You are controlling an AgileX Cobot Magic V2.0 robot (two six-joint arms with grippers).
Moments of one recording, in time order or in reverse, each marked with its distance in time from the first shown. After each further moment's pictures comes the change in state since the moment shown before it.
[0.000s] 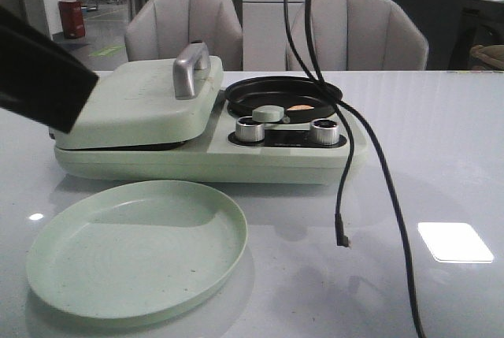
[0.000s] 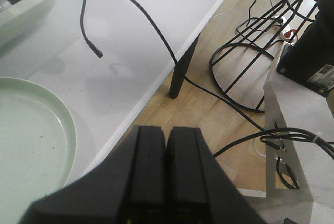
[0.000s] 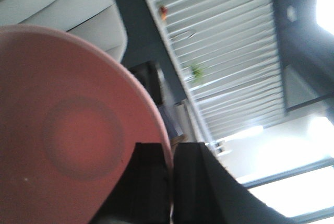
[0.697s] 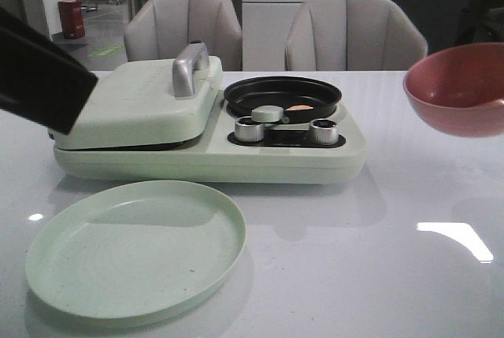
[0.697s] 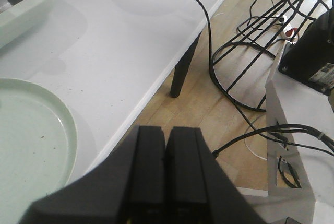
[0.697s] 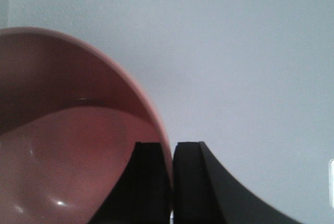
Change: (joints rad) left arm 0.000 0.000 0.000 0.007 0.000 0.000; right arm -0.632 -0.478 0.694 1.438 -0.172 -0.308
